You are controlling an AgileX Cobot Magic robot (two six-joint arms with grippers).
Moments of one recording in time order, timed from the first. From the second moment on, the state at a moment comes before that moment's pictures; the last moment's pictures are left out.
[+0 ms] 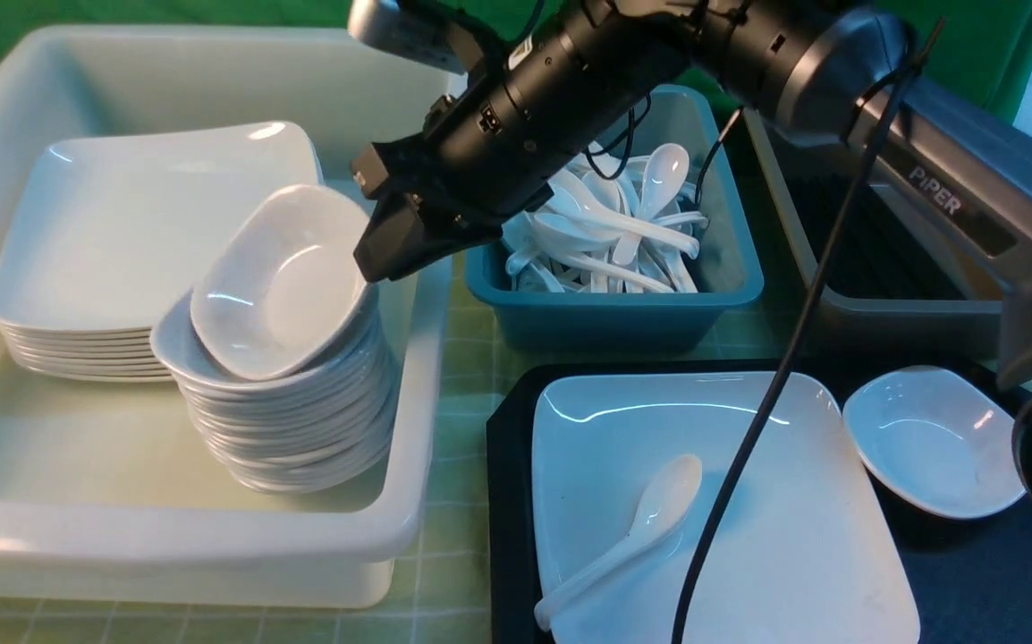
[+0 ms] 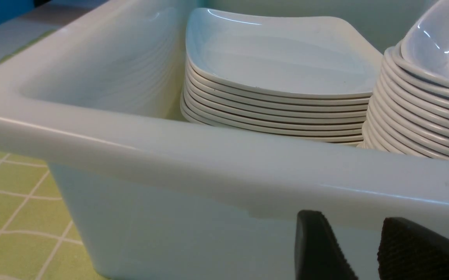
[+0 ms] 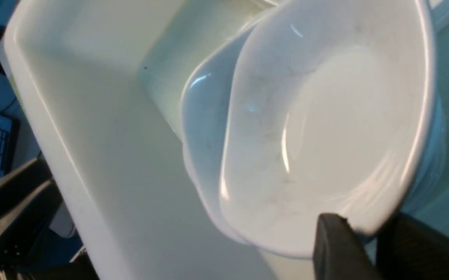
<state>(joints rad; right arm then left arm) 0.62 2.24 -2.29 0.67 1.22 -0.10 0.11 0.00 0.01 0.00 0.22 -0.07</state>
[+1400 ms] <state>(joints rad) -0.21 1.47 -0.78 0.31 0.70 -0.02 0.11 0.00 0.01 0.00 0.22 -0.07</state>
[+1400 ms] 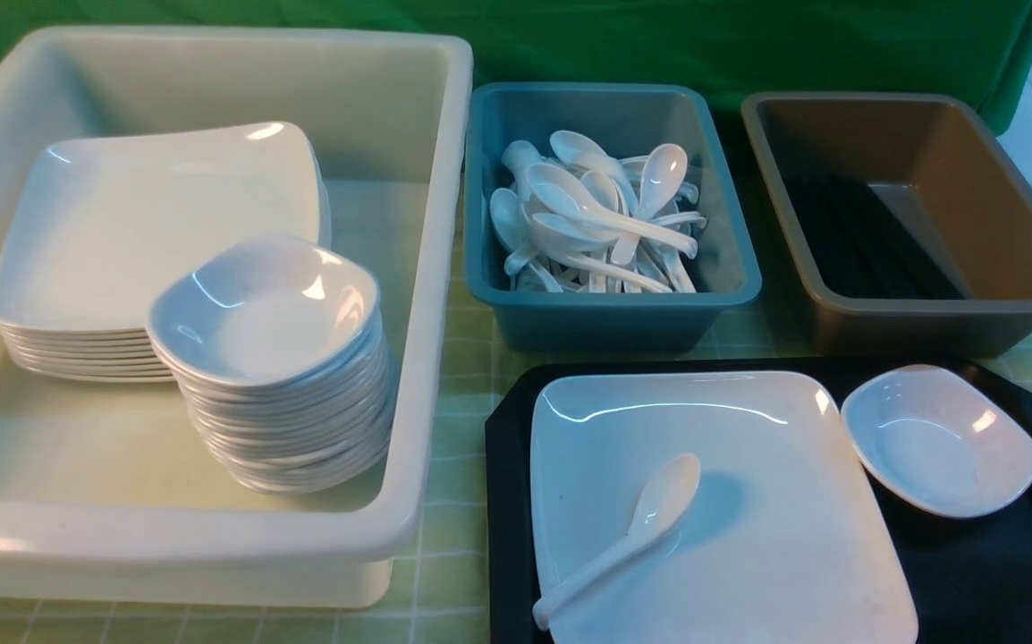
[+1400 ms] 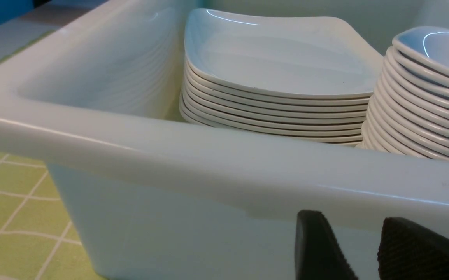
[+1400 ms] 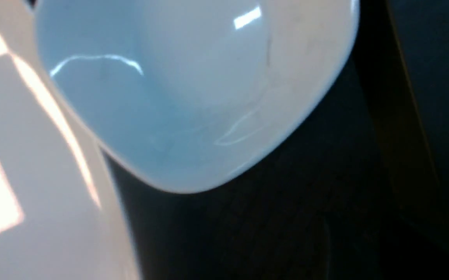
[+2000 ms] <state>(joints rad) -0.15 1.56 -0.76 0.37 0.40 0.16 0.11 0.00 0.01 0.00 0.22 -0.07</state>
